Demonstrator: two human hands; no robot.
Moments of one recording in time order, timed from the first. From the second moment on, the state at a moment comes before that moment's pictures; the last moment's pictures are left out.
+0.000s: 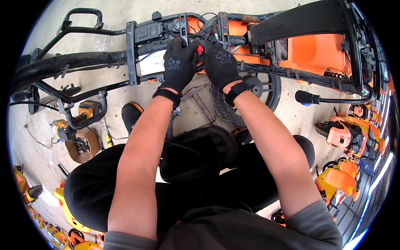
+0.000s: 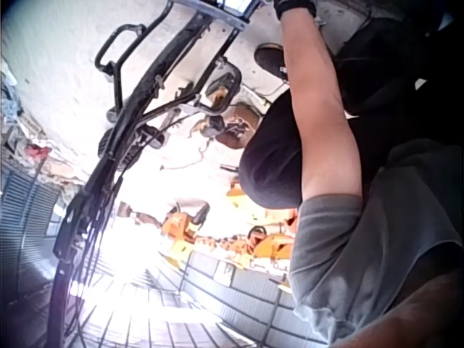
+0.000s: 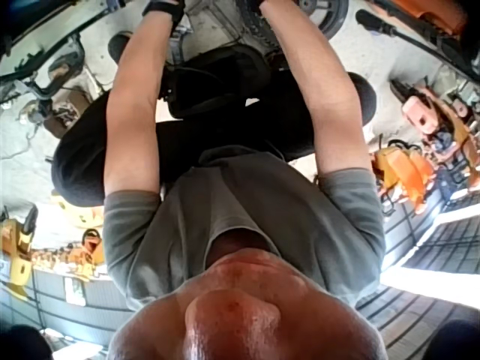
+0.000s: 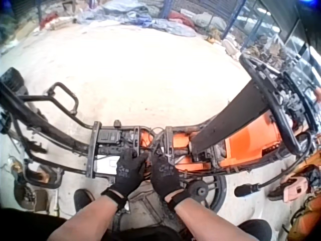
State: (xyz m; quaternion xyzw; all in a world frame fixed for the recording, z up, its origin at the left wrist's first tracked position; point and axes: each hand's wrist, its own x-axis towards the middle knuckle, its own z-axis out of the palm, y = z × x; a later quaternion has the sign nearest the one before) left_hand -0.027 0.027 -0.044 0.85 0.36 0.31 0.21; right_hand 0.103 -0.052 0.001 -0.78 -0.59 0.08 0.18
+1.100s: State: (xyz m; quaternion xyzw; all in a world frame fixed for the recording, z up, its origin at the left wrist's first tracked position) left_hand -0.011 0.025 -0.037 0.84 0.42 0.28 0.18; right_hand 0.070 -0.120 0.032 -0.74 -0.64 0.14 0.13
